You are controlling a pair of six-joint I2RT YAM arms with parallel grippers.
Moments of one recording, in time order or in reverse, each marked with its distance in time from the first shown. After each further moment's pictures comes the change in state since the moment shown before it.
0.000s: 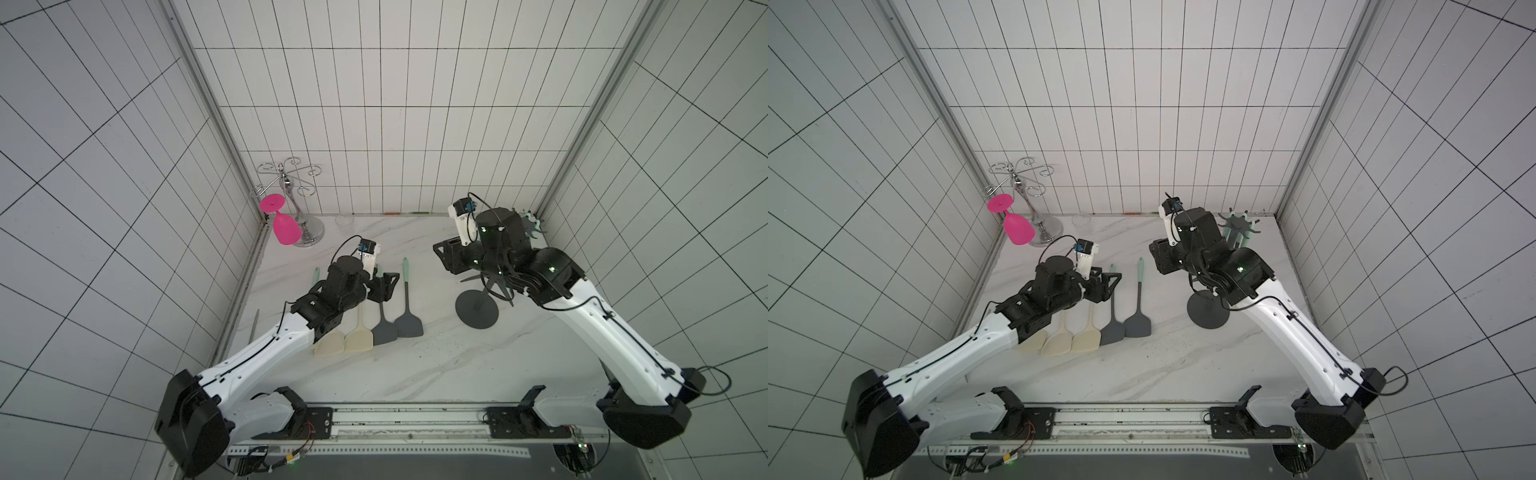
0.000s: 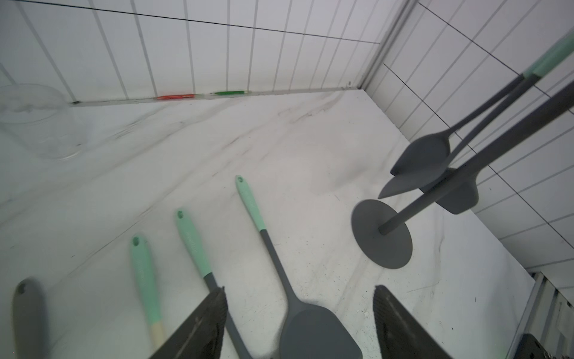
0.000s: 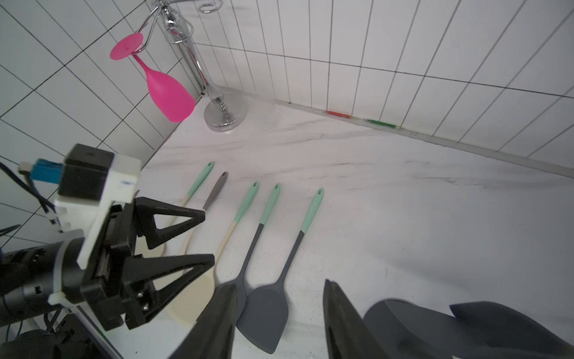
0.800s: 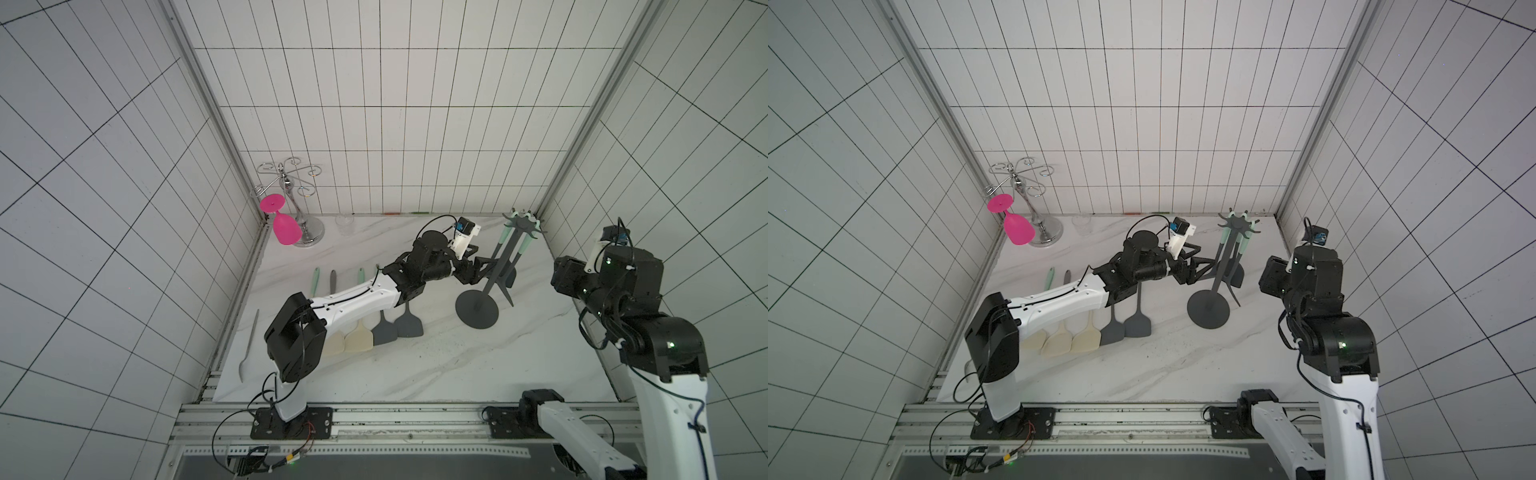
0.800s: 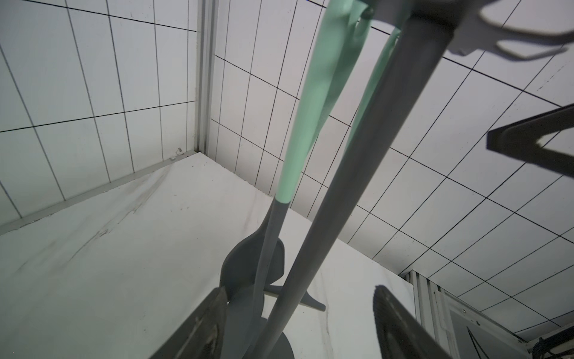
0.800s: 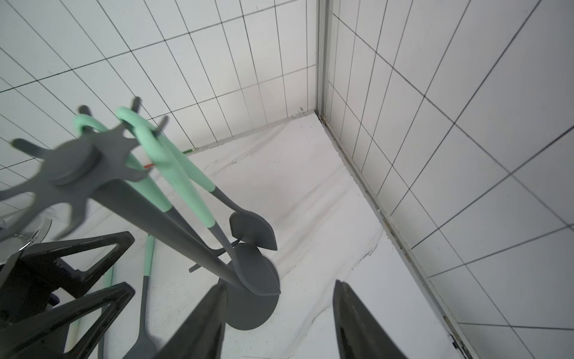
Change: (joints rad) left arm -0.237 0.639 0.599 0.353 0.249 0.032; right arm -0.686 -0.404 -0.212 -0.206 0.064 0.075
